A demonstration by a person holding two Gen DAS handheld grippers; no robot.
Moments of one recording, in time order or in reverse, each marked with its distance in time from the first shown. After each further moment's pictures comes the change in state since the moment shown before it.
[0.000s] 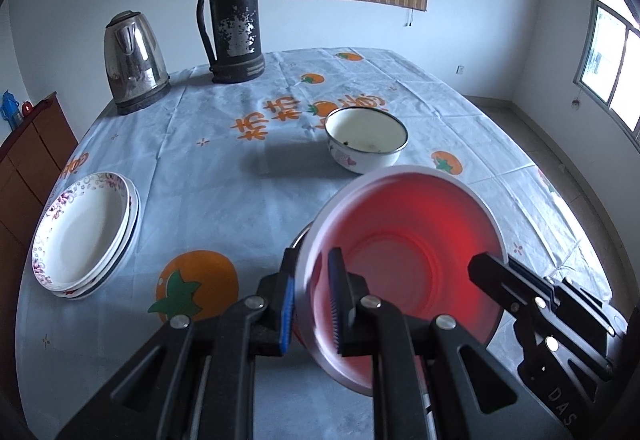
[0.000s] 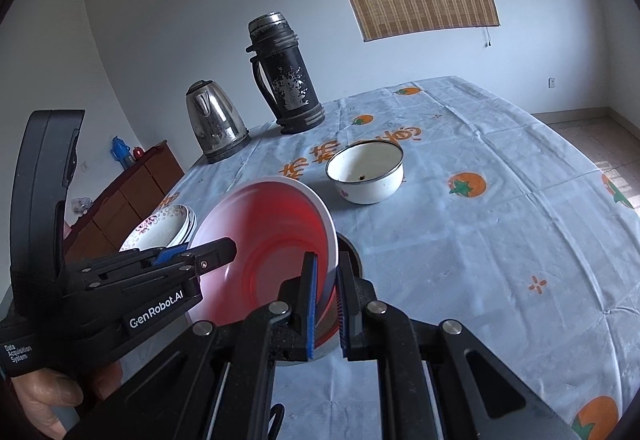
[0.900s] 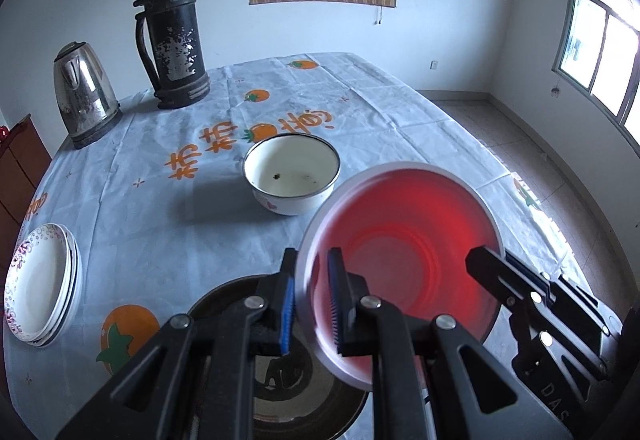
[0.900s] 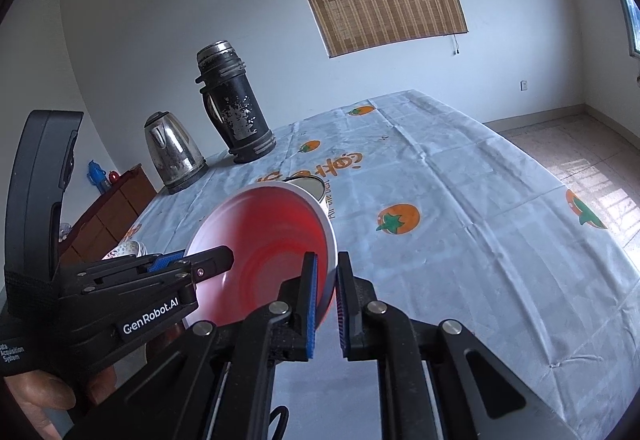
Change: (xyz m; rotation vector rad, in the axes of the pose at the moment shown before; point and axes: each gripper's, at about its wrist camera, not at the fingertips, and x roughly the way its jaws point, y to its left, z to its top) left arm 0.023 -0.068 0.044 0.066 -0.012 -0.071; right arm -0.007 -0.071 0.034 0.040 -0.073 -0.079
